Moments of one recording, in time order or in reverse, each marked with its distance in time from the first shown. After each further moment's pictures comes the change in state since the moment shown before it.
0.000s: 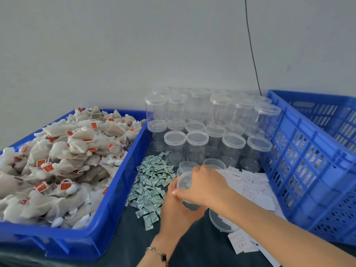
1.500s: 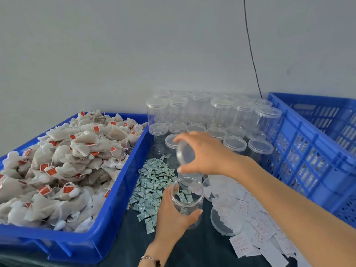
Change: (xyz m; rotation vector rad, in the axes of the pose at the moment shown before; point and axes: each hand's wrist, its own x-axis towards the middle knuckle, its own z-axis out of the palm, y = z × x) left_hand -0.004 -0.021 -0.009 -0.085 -0.019 -0.058; right_hand 0.019 0.010 -0.076 0.204 0.171 -0.447
